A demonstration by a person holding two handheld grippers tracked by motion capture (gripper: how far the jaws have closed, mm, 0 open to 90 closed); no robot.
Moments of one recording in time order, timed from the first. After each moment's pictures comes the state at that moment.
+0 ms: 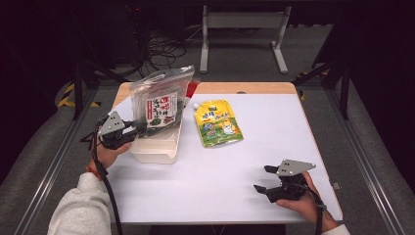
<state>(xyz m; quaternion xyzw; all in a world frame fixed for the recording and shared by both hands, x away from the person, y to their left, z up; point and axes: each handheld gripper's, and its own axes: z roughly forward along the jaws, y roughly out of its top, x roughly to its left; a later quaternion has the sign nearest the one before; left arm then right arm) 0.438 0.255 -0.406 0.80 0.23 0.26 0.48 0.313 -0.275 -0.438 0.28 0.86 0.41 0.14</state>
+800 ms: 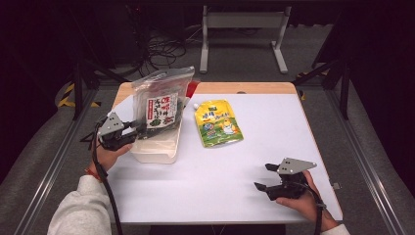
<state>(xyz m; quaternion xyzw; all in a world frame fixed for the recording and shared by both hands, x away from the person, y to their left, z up) 0.434 0.255 -0.407 0.79 0.26 0.25 0.49 0.316 -0.276 -0.435 0.29 0.85 0.41 0.16</state>
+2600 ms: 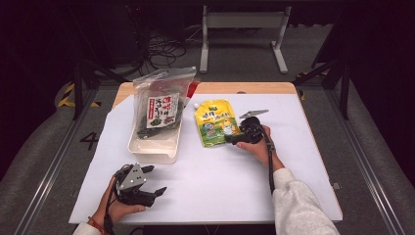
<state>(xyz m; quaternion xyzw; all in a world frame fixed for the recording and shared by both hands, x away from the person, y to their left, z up) 0.315 0.197 -0.456 0.87 0.23 0.16 0.42 0.492 -0.197 -0.452 0.42 0.82 0.36 0.11</state>
